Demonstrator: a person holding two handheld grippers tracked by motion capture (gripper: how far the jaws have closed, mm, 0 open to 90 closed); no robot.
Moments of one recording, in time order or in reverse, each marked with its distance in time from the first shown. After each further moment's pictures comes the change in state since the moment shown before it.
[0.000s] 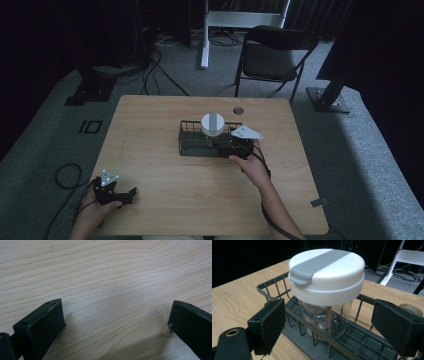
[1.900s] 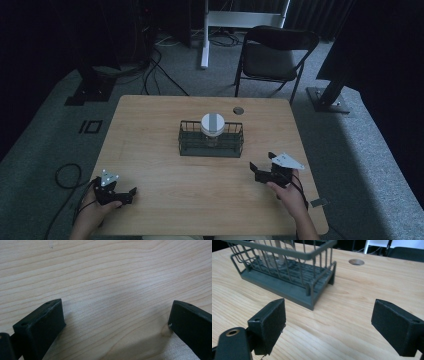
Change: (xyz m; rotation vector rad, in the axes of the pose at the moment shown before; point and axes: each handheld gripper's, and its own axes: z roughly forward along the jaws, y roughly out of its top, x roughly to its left) left arm 0.000 0.000 0.000 0.000 0.000 0.001; right arm -0.051 -0.088 -0.100 0.054 -0.147 0.058
